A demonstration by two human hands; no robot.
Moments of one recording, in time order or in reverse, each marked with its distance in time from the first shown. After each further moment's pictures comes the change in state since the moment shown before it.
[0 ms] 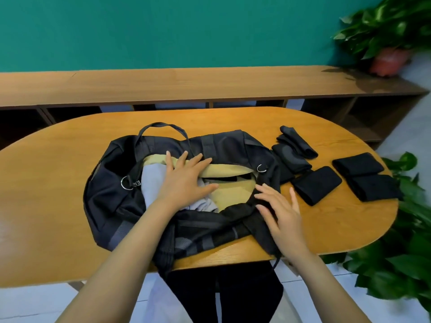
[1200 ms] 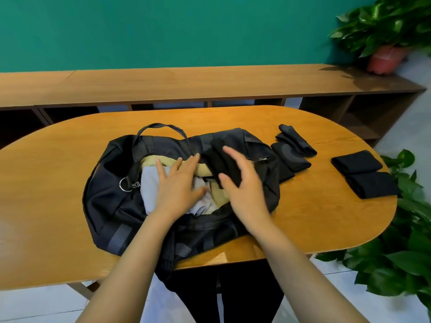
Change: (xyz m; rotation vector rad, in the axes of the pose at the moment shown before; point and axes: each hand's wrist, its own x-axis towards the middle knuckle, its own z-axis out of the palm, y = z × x) left_hand -0.020 0.007 -0.005 -0.083 0.053 -0.158; right_hand 0.066 -0.113 0.002 0.499 -0.058 0.277
